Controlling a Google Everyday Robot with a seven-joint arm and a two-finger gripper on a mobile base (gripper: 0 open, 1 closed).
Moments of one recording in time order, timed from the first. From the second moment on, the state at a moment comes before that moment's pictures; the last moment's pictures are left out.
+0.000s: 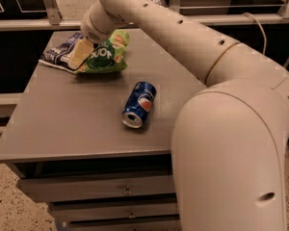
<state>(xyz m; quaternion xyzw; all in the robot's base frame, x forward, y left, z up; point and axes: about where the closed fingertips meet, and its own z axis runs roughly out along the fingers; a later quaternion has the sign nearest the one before) 0.759 0.186 0.902 -0.62 0.66 0.10 0.42</state>
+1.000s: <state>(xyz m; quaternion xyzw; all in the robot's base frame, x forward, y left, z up) 0.782 0.200 0.854 -0.62 0.66 0.15 0.39</state>
